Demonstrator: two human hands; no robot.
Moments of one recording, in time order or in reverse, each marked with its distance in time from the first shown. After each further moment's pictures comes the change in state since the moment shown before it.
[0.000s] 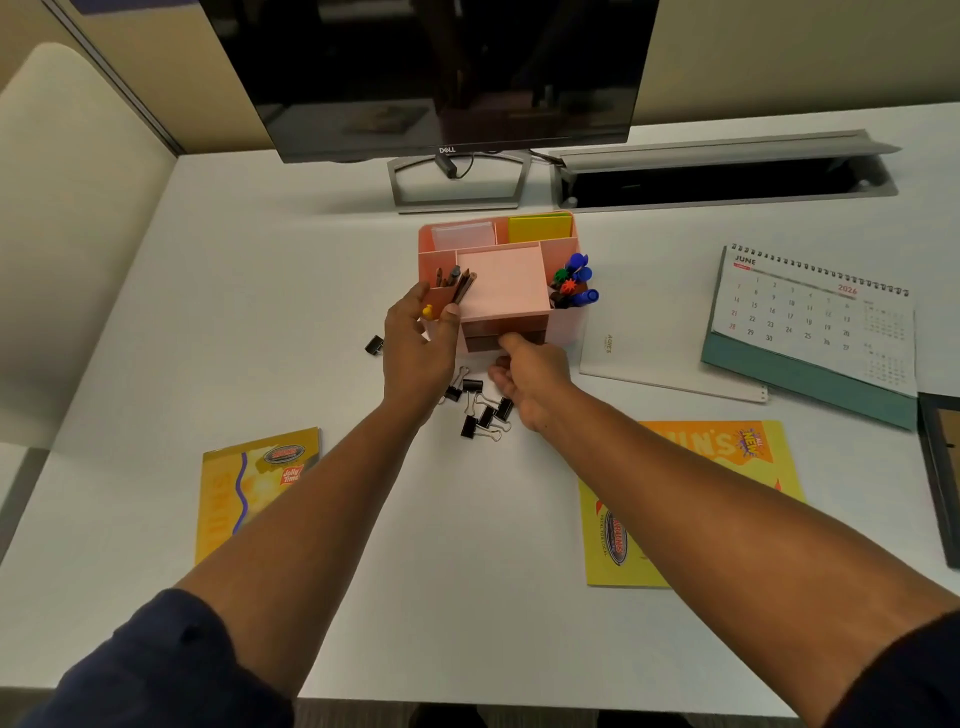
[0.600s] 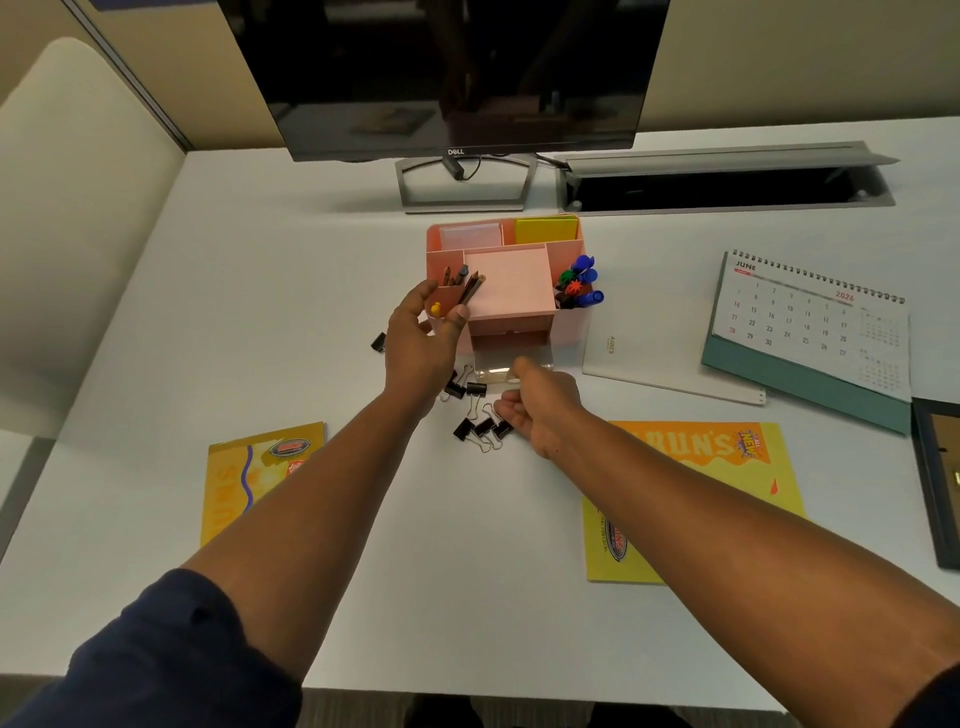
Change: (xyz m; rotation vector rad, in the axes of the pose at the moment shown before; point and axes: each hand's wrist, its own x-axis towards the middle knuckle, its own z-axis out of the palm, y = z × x) left_hand 0.005 -0.001 -0.006 -0.113 -0.037 -0.059; right_hand -0.026 0.012 -0.017 -0.127 0.056 0.116
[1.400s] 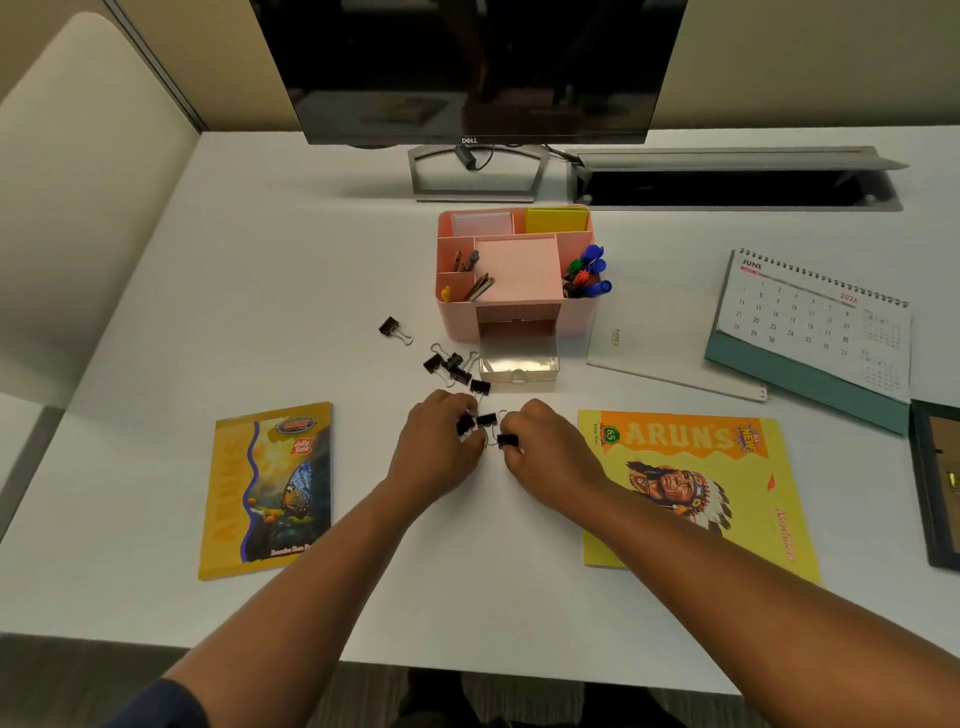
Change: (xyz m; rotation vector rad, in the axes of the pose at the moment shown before) left_hand -0.091 -0.059 -0.015 0.678 -0.262 0.121; right_hand -0.017 0.064 -0.049 -1.344 -0.167 -0.998
